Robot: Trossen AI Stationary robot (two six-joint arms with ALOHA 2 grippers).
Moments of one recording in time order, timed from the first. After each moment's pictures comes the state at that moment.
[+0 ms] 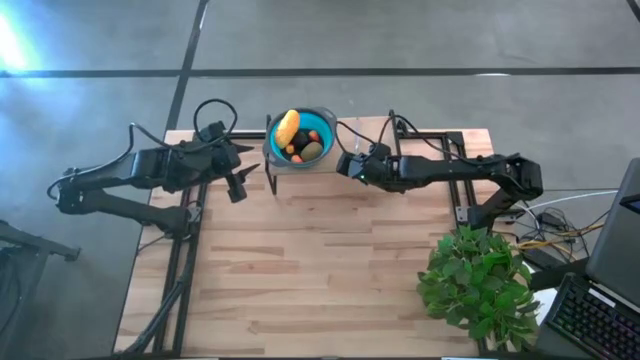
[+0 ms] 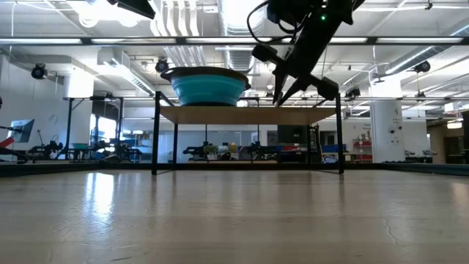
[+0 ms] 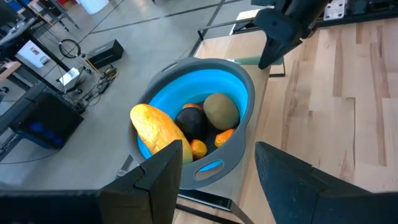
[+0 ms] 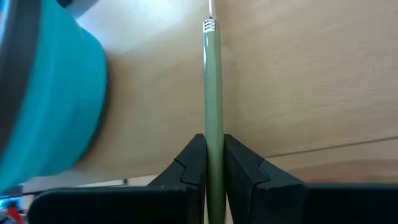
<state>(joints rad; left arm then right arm) 0.05 0.88 1.16 -0.74 -0.51 0.16 -0.17 1.59 1.17 -0.51 0.53 1.52</state>
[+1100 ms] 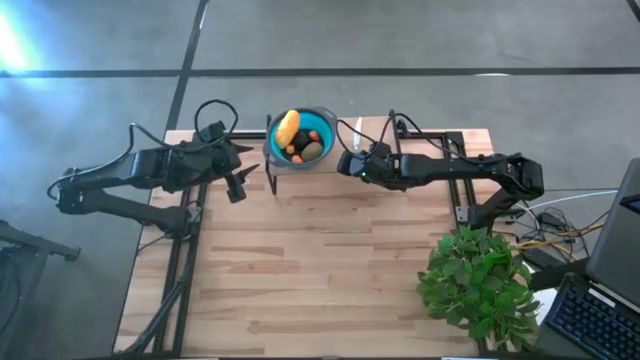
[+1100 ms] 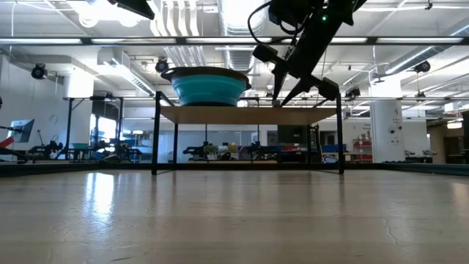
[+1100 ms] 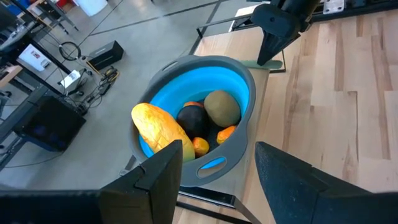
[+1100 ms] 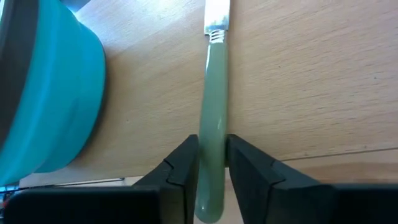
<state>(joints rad) 0.05 0.88 1.16 -0.75 -0.51 0.18 -0.19 1.58 1.16 -0.52 0.50 1.48</state>
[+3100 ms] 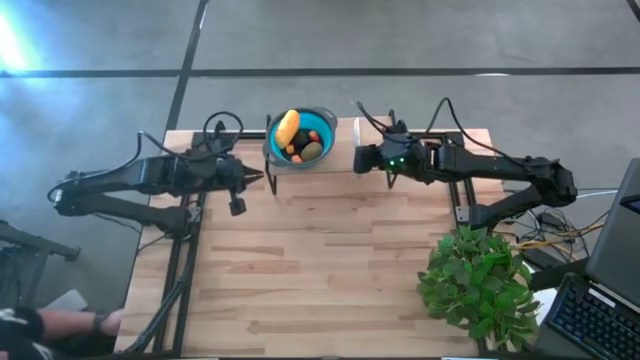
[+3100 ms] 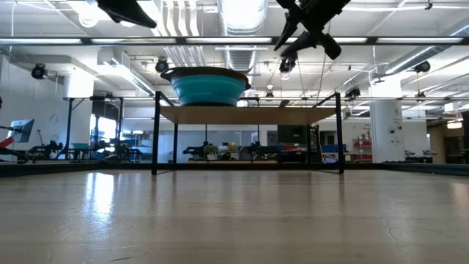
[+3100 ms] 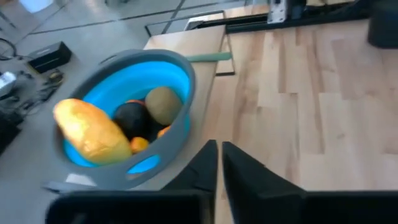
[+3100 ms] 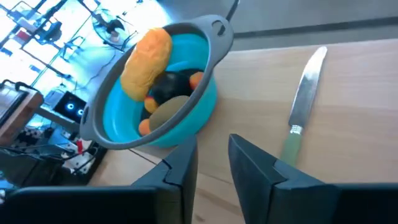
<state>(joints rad) 0.05 0.83 1.00 -0.64 -0.32 0.13 -0.18 1.32 1.17 -0.41 0.47 0.92</state>
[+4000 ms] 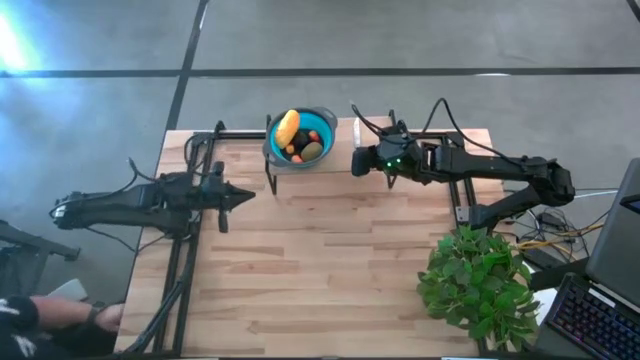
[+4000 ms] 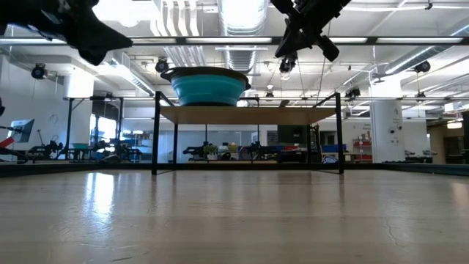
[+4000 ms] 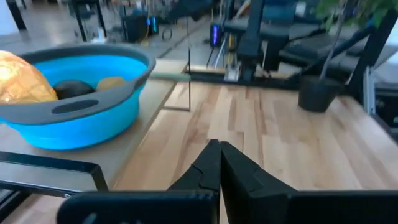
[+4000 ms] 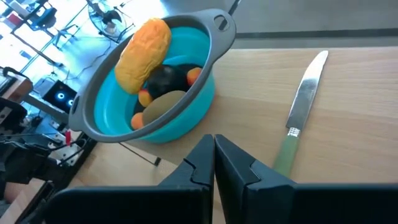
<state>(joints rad) 0.05 0.37 0.43 -0.22 -0.14 -0.04 -0.18 1.34 1.17 -0.41 0.47 0.86</state>
